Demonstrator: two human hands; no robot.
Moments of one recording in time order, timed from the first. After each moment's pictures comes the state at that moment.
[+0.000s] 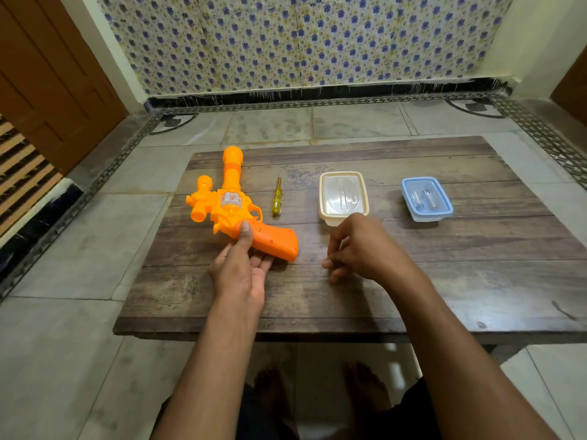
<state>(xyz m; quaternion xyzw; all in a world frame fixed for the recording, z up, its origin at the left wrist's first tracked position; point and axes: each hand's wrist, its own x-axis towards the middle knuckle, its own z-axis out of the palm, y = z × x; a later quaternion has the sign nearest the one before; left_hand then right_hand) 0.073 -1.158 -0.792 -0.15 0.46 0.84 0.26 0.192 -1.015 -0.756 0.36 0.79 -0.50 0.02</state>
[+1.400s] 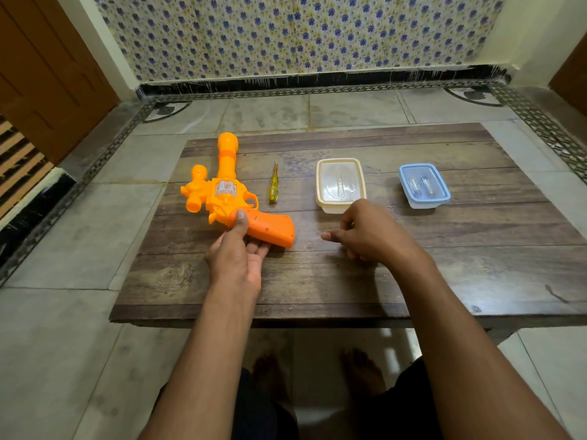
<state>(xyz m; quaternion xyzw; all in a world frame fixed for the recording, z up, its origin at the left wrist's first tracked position) 0.071 -1.157 -0.790 -0.16 0.45 0.83 0.27 0.196 -1.000 -0.764 0.35 0.88 -0.32 0.01</state>
